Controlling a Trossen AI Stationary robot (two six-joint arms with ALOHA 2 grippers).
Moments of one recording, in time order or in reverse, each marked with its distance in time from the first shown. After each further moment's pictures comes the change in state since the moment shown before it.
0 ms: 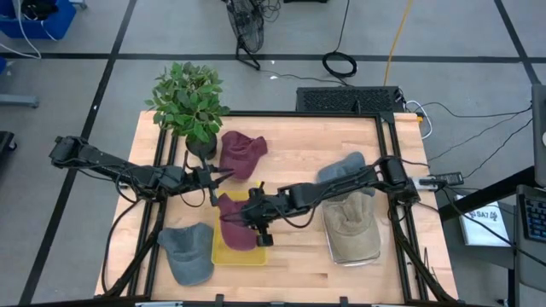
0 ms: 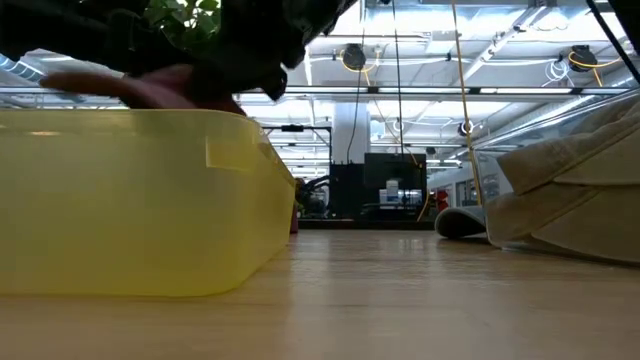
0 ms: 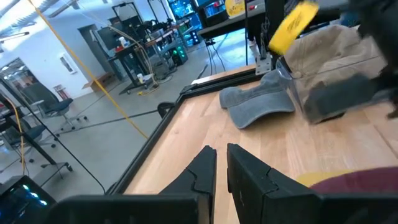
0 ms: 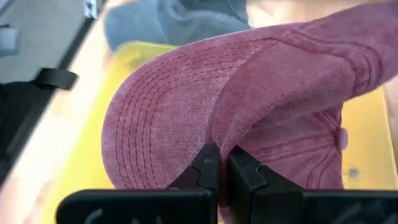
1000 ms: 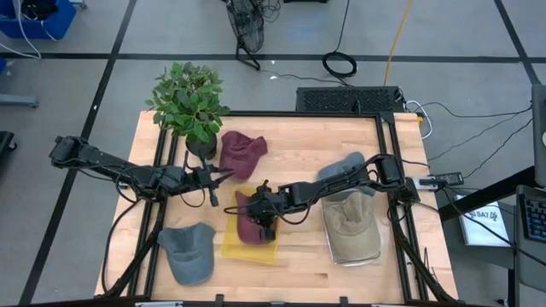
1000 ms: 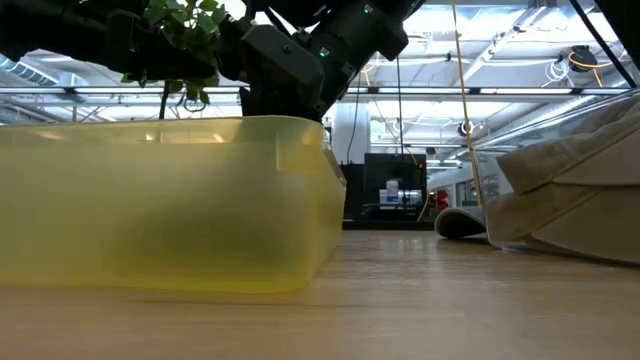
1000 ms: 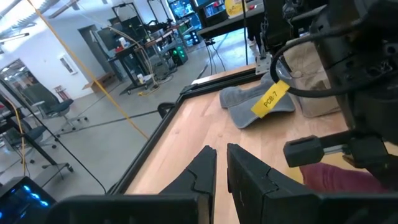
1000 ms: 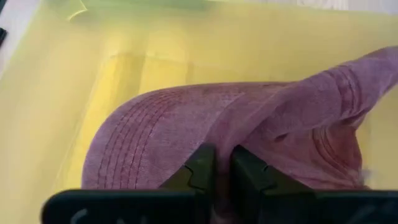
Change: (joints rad) left arm 0.000 0.000 0.000 -0.002 0.000 0.007; right arm -0.053 0.036 -0.141 0.069 -0.002 0.062
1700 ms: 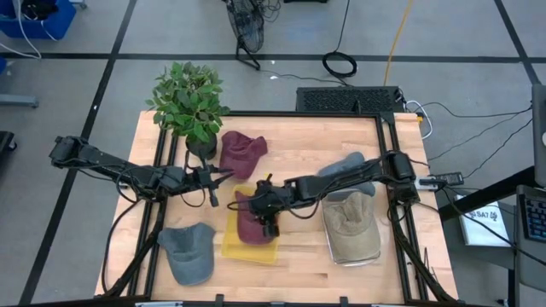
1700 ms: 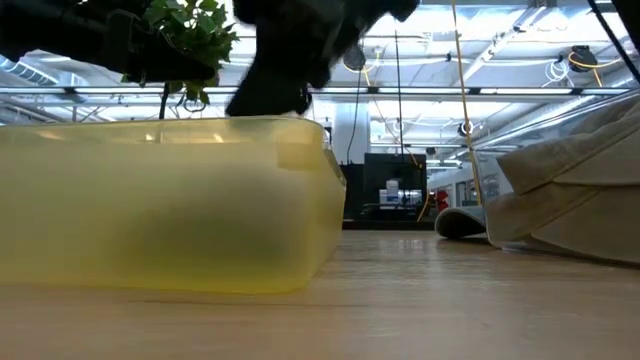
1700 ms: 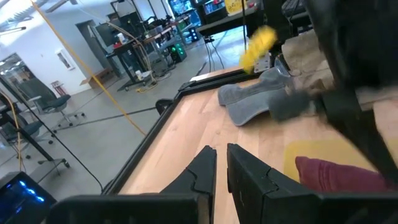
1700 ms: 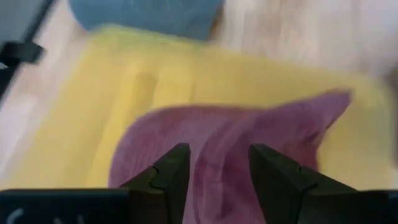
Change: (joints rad) left arm -0.001 0.000 0.000 -0.014 0.000 -0.027; right arm -0.002 -0.121 0.000 -0.046 -0.001 -0.079
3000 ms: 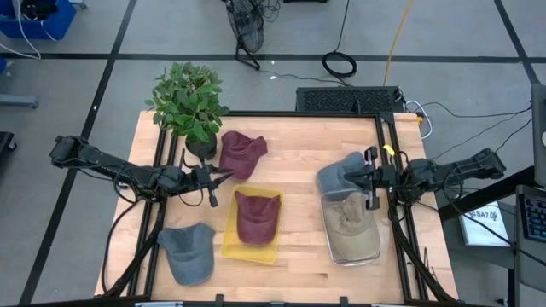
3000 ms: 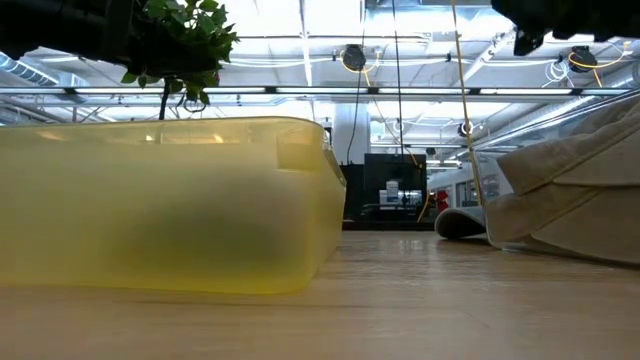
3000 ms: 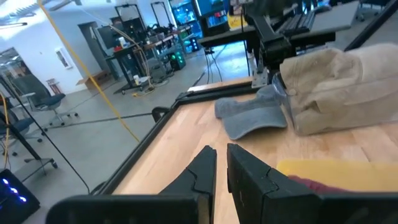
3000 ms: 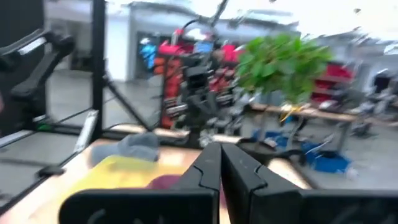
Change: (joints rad) left arm -0.012 0.000 0.000 0.052 0.000 -0.055; right arm 0.068 -1.645 -1.286 0.578 0.304 -0.194
